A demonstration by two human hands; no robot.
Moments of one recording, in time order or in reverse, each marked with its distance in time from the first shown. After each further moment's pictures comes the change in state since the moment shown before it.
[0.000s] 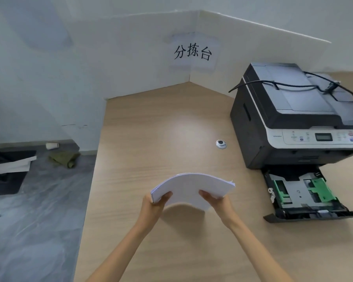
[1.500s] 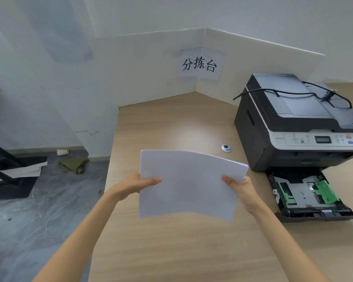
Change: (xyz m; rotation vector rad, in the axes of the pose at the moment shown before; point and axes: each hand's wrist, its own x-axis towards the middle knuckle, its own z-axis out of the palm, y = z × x) left_hand 0.015 0.073 -0.105 0.251 -0.442 -0.188; right_hand -0.015 -0.049 -0.024 0.166 -0.043 -0.085
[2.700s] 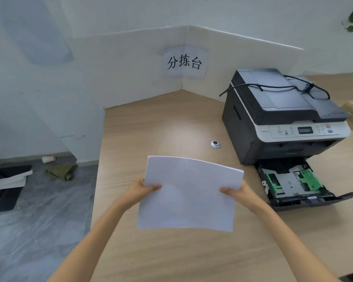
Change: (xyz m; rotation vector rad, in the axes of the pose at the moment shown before) left_hand 0.026 -0.021 0.036 -0.049 0.108 0.032; right_hand -0.018 0.010 -0.035 -0.282 -0.092 0.123
